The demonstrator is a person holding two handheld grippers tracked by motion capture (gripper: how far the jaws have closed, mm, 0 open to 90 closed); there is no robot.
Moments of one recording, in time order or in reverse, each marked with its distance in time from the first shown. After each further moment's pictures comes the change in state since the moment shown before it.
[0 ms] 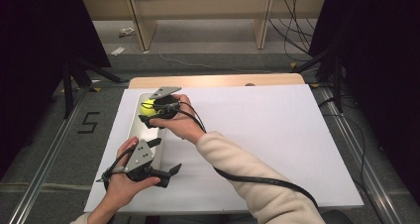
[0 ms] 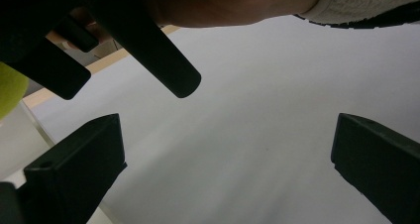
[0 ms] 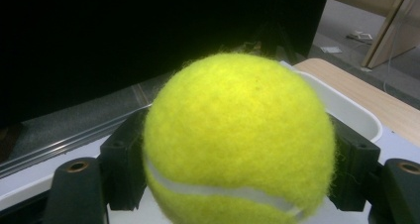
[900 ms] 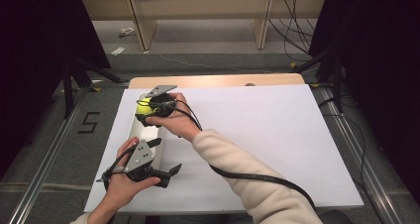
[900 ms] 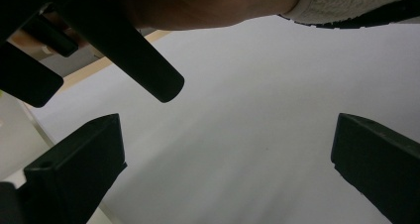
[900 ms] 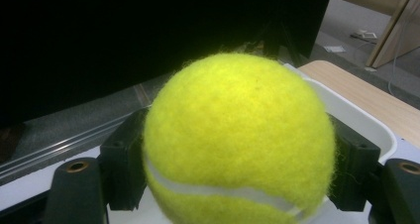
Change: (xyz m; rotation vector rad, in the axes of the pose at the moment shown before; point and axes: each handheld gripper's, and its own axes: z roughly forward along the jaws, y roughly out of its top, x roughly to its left) left arm 0.000 0.000 0.000 0.000 0.000 0.002; right arm 0.001 0.006 0.011 0.008 0.011 0.000
